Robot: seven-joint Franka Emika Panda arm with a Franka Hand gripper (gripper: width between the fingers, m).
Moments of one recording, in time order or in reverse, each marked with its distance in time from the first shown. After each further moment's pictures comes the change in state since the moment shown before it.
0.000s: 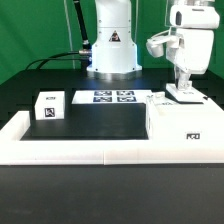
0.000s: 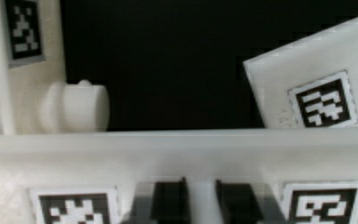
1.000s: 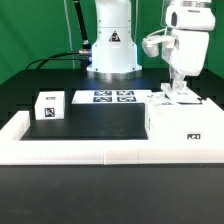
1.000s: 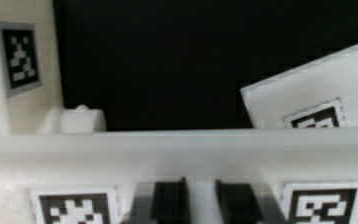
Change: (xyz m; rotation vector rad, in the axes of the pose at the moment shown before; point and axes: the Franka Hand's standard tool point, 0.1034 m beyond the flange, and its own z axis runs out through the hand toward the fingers) arm -0.011 0.000 -0.001 0.019 -0.023 -0.012
